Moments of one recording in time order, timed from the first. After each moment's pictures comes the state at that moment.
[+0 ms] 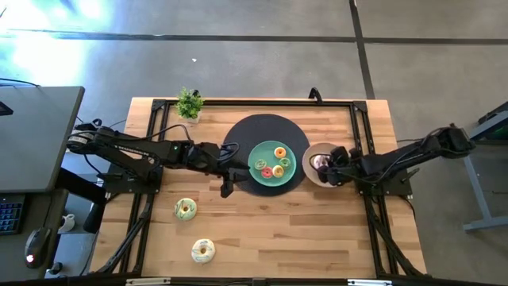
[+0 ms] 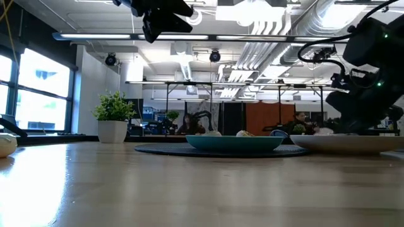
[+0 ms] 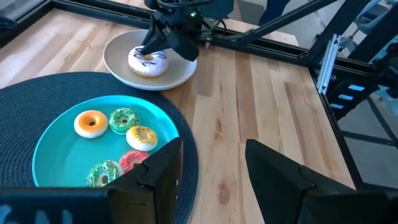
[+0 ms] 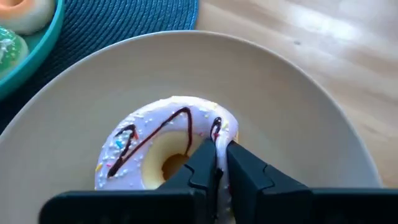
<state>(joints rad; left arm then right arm) -0.12 1.30 0.97 -0.11 -0.09 -0.27 0.16 0.98 0.25 -0.50 0.71 1.11</state>
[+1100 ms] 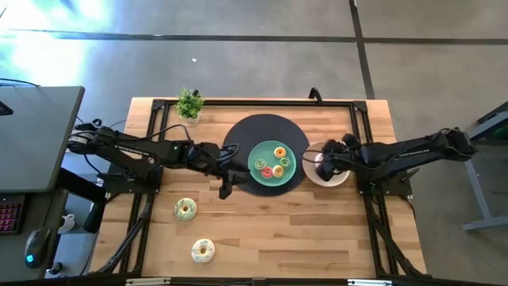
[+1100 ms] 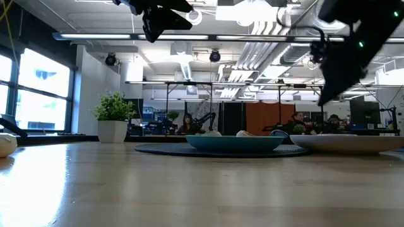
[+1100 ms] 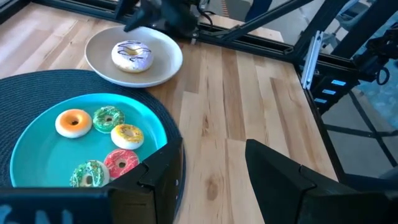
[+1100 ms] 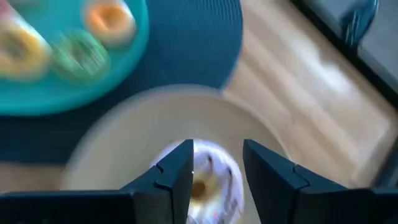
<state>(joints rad) -0.13 1.30 0.97 -0.11 -0.03 -0.27 0.06 0.98 0.59 -0.79 0.59 0.63</state>
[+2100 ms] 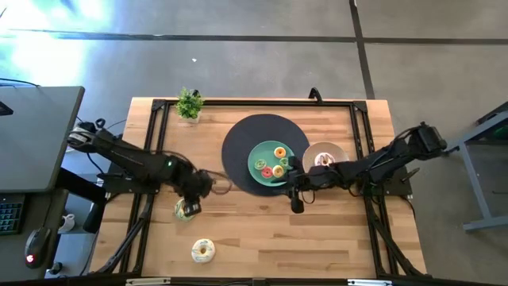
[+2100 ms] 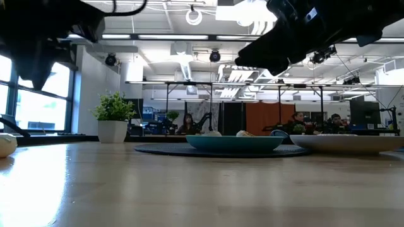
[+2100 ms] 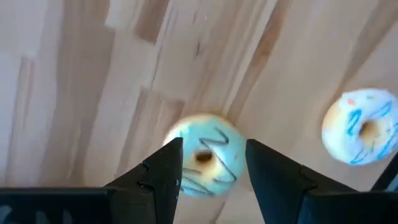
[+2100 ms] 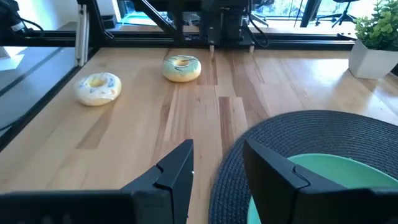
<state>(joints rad) -0.35 1.30 0.97 -1.04 0.06 -0.72 0.24 1.44 0.57 0.55 0.18 0.09</state>
